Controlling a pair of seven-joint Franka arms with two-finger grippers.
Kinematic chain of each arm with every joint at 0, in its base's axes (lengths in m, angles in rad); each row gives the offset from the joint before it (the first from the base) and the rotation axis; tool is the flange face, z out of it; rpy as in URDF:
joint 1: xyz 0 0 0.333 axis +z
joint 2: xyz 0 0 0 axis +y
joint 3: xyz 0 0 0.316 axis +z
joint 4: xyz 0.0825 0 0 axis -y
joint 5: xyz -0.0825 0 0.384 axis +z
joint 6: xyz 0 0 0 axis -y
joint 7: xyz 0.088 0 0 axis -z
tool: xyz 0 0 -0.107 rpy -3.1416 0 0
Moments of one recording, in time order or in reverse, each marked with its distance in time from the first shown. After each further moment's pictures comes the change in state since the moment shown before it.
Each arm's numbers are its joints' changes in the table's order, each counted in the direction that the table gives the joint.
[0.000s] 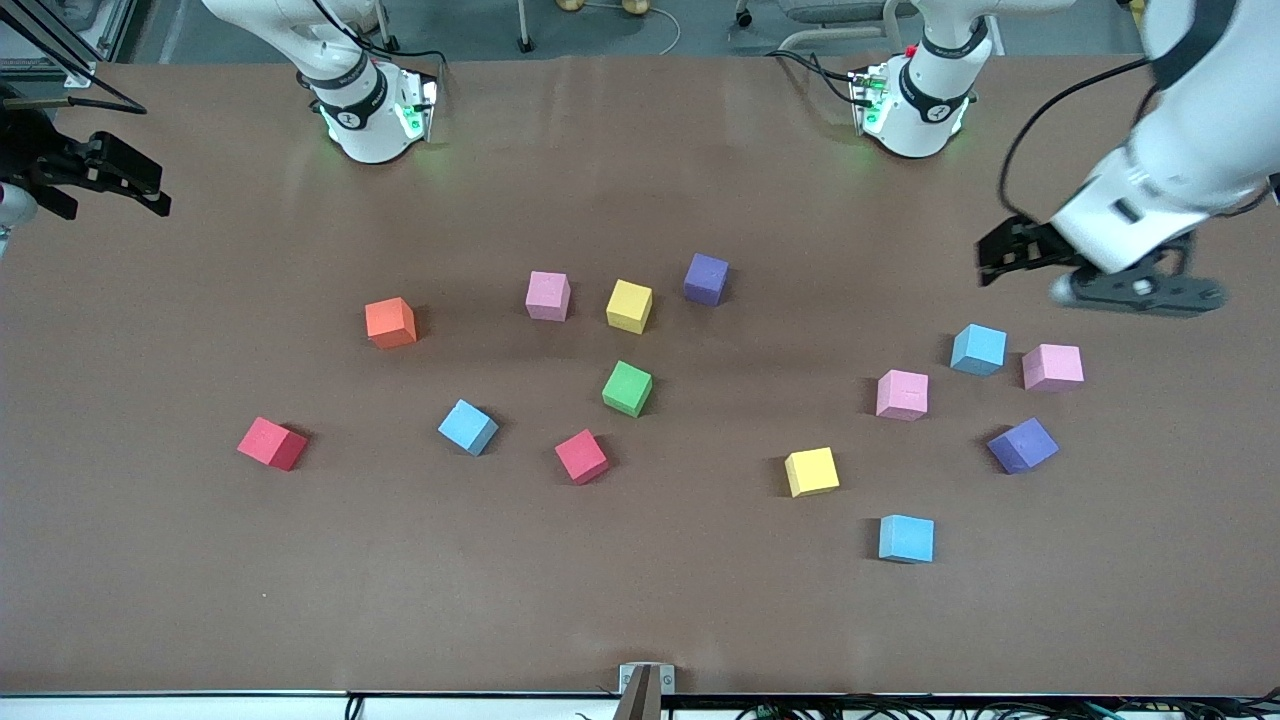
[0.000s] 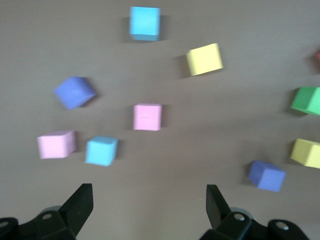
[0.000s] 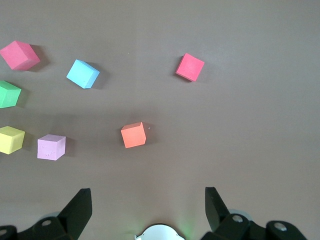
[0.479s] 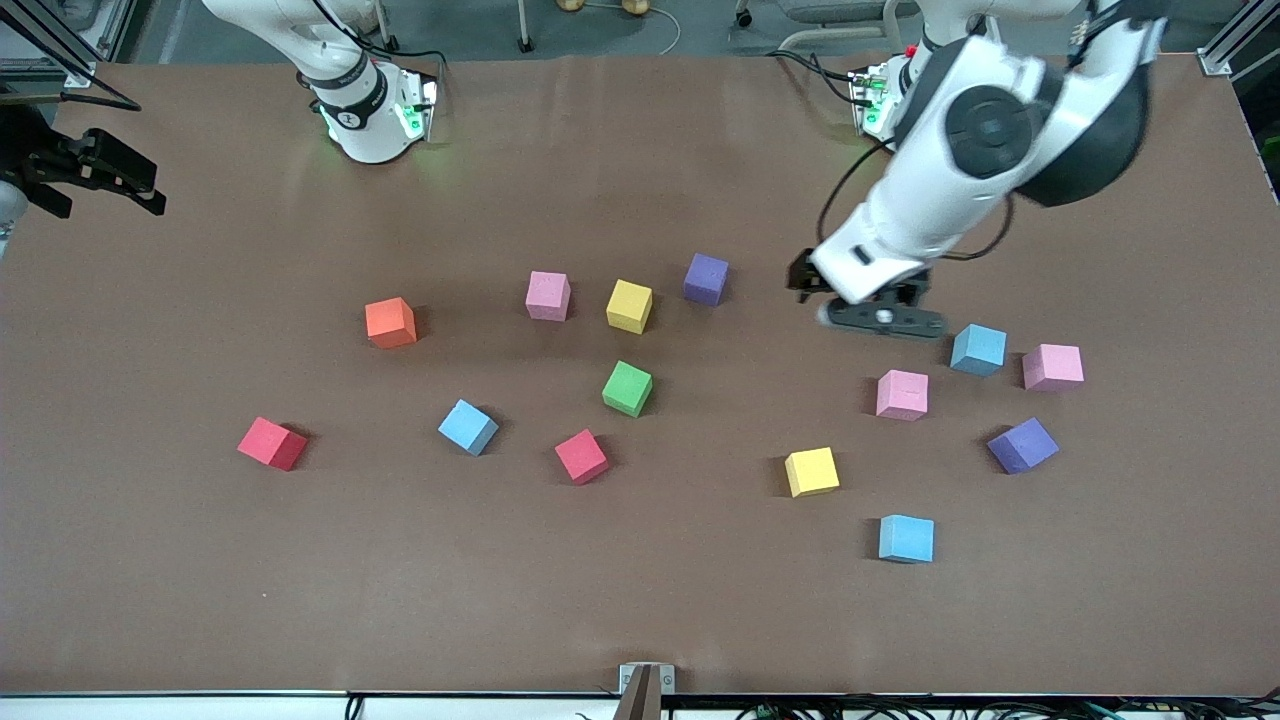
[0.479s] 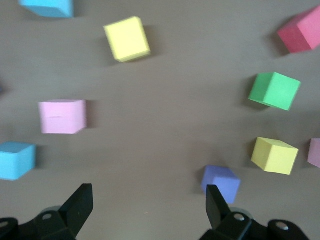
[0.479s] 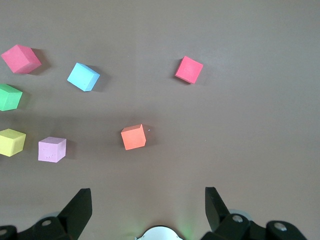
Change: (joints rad) left arm -0.163 0.120 -0.123 -0.134 -0.009 0.232 -0.232; right arm 0.000 0.000 -0.003 0.011 0.000 0.001 0.002
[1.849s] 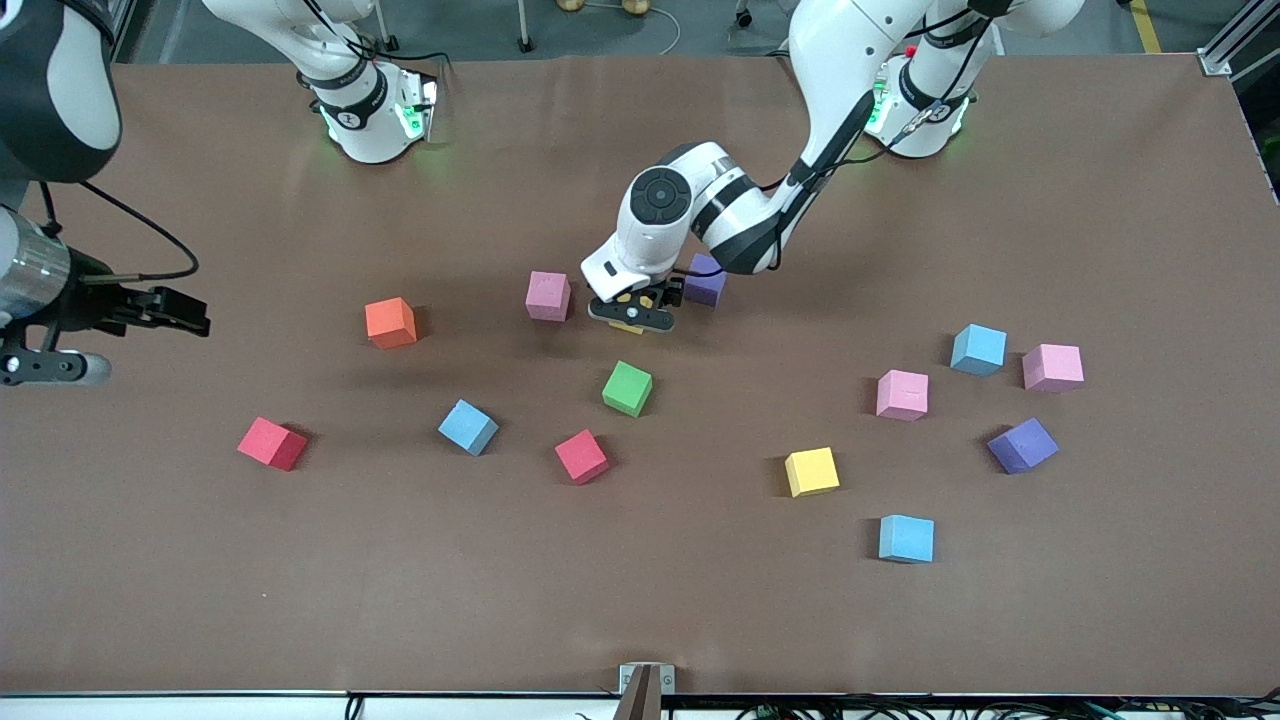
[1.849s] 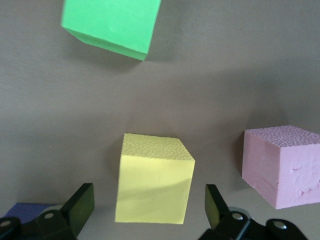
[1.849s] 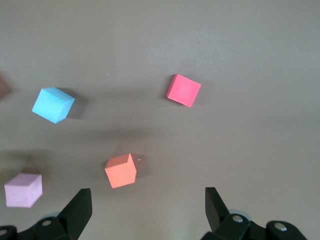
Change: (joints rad) left arm -0.403 0.469 0.000 0.062 0.027 0.472 -0.335; right arm 0.009 0.254 -0.006 0.002 -0.031 0.193 0.076
